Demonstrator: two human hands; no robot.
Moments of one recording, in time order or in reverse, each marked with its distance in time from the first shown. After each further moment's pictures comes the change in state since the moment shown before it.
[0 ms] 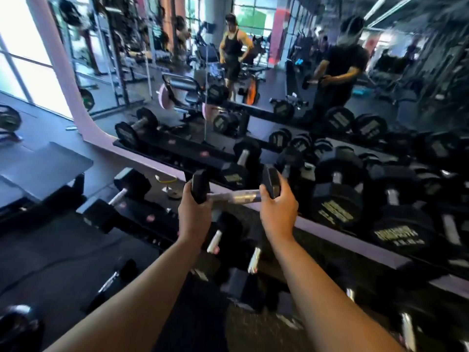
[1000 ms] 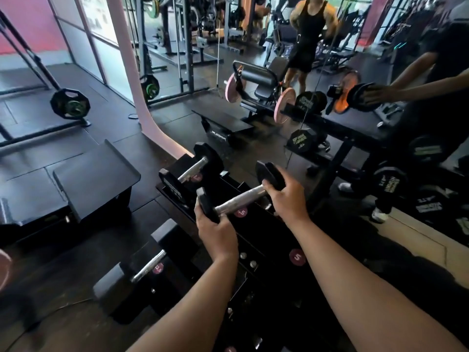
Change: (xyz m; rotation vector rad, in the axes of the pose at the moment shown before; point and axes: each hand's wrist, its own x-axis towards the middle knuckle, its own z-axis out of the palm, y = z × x) left_hand 0.609 -0.079 0.014 -0.222 0.567 -0.209; right_hand 0.418 0.008 0.597 0.025 -0.544 -0.243
